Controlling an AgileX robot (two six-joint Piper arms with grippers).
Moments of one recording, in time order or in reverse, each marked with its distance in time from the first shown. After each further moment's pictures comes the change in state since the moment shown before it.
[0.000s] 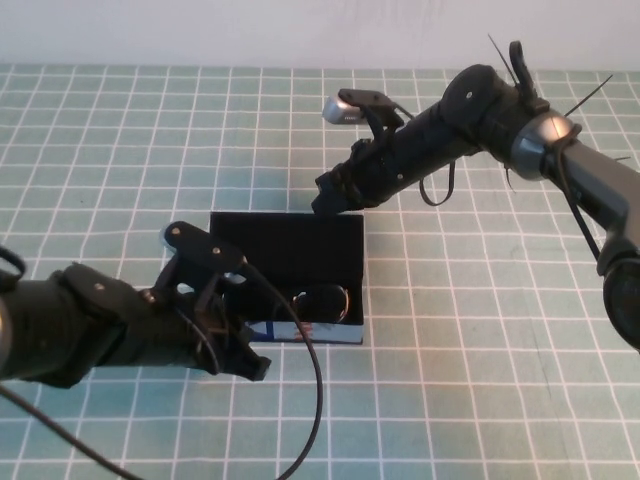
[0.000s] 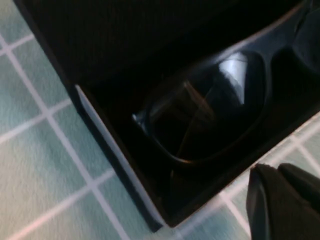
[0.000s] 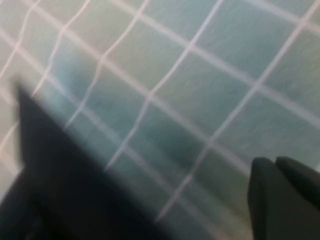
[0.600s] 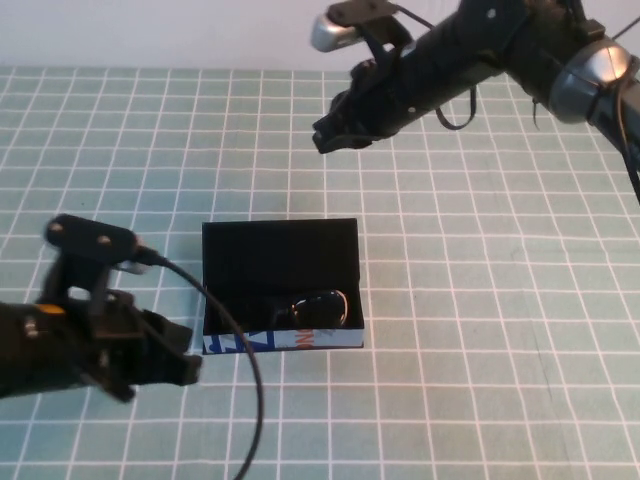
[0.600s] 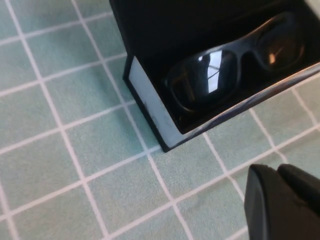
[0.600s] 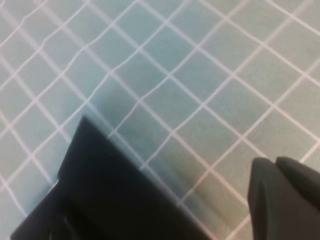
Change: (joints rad) right arm 0.048 -0.224 0.000 -0.195 0.013 0.020; left arm 0.127 -0.399 0.135 0.441 0.189 -0.559
